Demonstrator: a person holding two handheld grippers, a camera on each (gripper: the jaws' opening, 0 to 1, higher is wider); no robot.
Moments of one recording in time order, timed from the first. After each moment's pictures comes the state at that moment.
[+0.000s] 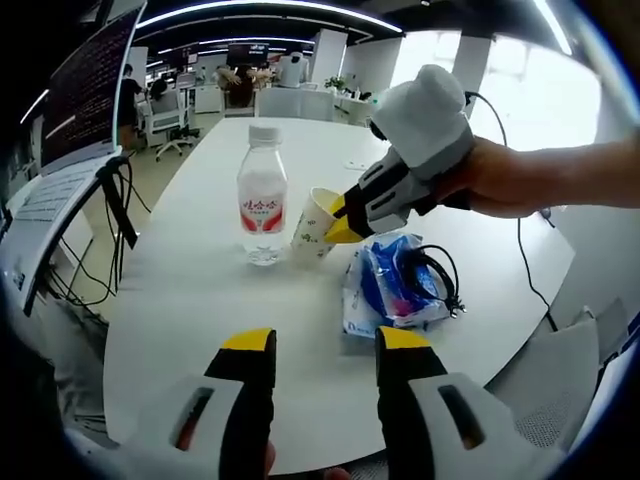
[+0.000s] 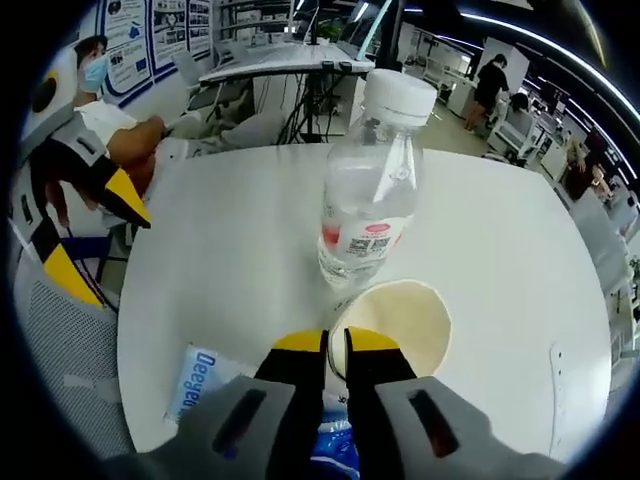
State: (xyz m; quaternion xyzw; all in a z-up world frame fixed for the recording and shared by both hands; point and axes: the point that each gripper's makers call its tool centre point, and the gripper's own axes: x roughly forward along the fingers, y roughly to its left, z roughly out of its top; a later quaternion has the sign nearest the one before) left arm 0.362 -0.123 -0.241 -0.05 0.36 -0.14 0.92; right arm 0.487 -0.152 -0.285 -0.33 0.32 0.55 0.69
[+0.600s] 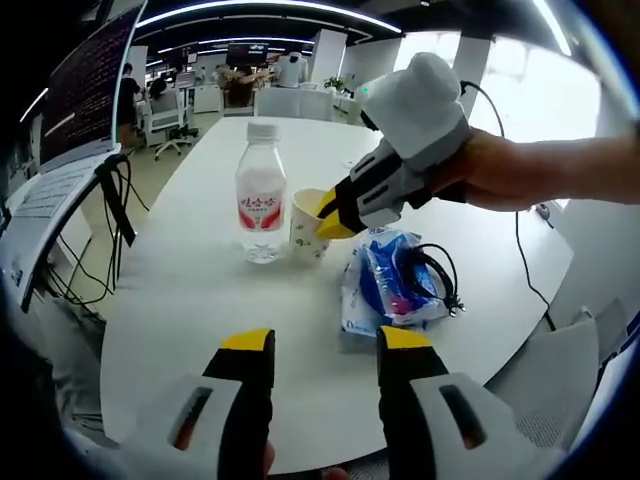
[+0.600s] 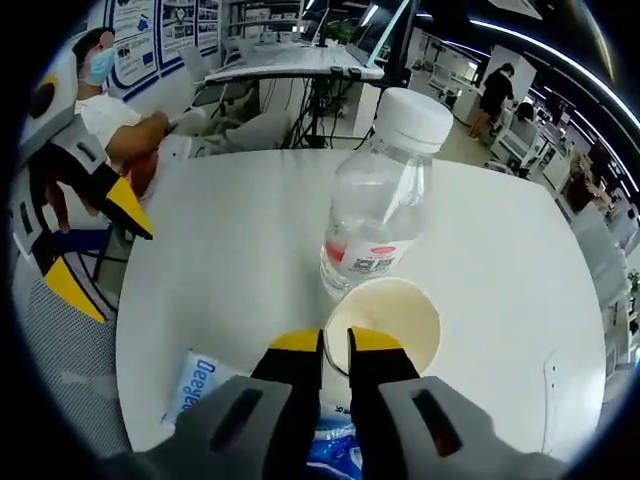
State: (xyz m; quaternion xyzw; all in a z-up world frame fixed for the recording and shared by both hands) left arm 0.359 -0.120 -0.244 -0.05 0.36 -0.14 0.92; right arm 0.483 -0.142 -0.278 -0.34 0.31 0.56 0.69
